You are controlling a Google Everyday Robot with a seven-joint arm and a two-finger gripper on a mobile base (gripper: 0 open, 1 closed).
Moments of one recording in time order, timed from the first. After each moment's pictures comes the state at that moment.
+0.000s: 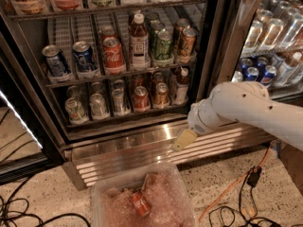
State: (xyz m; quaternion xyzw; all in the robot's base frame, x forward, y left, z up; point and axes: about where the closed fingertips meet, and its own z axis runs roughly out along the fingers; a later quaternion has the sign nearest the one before) arm 0.575 -0.116 0.685 -0.51 0.81 0.04 0.27
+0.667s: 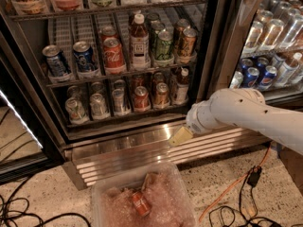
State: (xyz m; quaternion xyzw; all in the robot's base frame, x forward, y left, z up) arm 0.596 -0.117 0.671 -0.45 0.84 0.05 0.30
